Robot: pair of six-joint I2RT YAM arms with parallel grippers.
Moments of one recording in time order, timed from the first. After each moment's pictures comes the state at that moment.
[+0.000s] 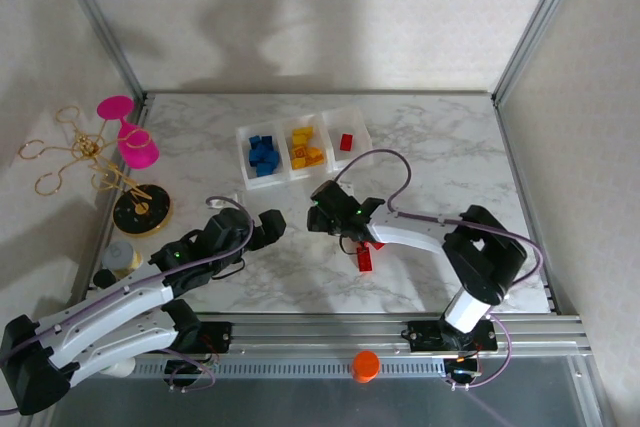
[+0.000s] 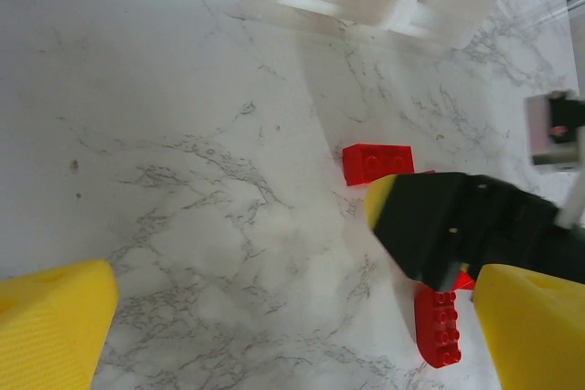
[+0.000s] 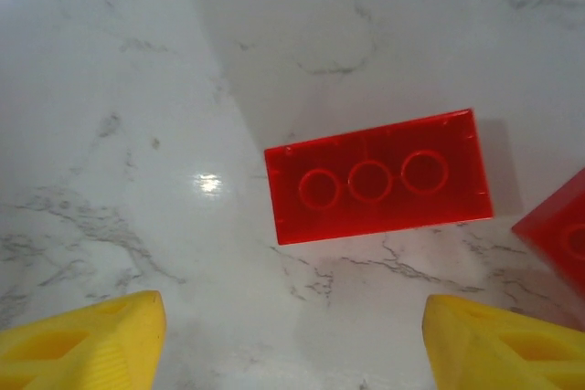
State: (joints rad) left arm -0.78 0.82 0.57 -0.43 -0.27 -1.01; right arm 0.92 1.69 0.98 -0.33 0.19 0.85
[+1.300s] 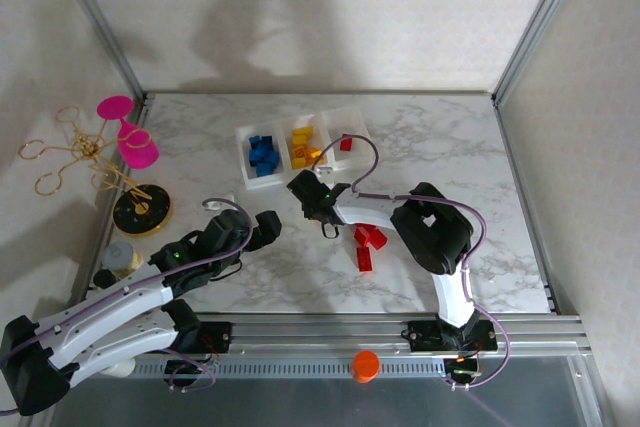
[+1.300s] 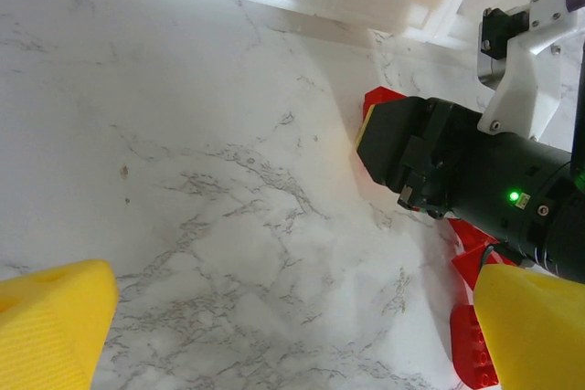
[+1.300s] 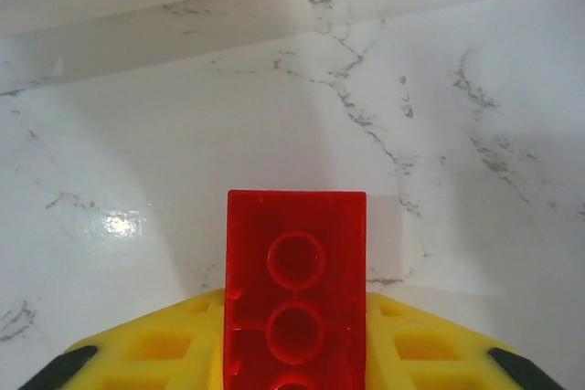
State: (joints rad) left arm -0.78 0.81 0.57 -0.47 -0.33 -1.00; right arm 0.91 1.99 1.26 -0.35 0.38 0.71
